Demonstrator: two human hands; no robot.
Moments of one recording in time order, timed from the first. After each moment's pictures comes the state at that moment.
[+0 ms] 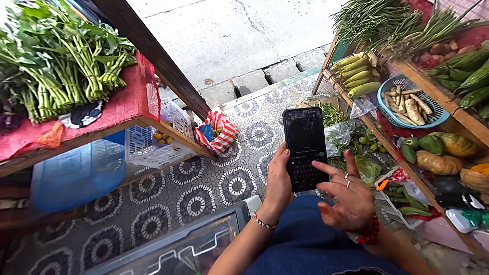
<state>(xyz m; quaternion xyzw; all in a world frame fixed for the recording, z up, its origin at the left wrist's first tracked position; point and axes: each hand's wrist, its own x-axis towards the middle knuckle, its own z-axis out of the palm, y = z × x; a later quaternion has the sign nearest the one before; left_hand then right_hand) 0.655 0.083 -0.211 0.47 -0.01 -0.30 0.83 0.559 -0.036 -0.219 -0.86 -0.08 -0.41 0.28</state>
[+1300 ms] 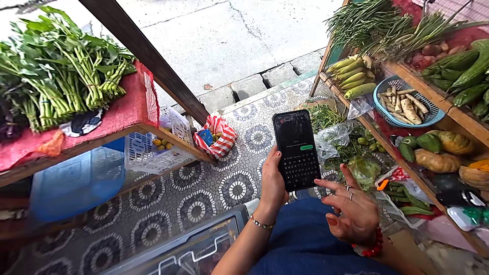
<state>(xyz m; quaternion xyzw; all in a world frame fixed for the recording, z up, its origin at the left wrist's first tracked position) 0.657 0.083 -0.212 0.48 0.02 -0.28 0.83 0.530 -0.040 -0.232 -0.86 -0.08 -0.40 0.31</state>
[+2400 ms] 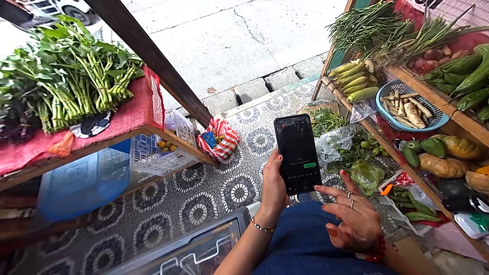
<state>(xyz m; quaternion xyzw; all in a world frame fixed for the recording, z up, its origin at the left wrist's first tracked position) 0.655 0.087 -0.211 0.49 0.01 -0.26 0.83 0.530 -0.036 -0.228 -0.86 -0.11 -0.41 0.28</state>
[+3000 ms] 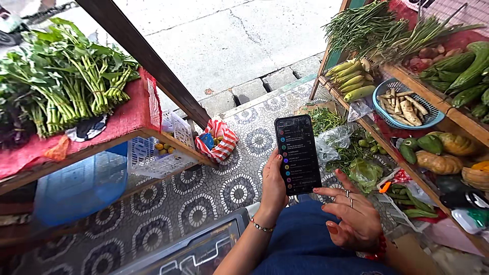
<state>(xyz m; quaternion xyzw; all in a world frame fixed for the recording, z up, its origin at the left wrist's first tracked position) 0.655 0.084 -0.214 0.48 0.00 -0.28 0.83 0.529 -0.039 -0.226 -0.85 -0.12 -0.41 0.30</state>
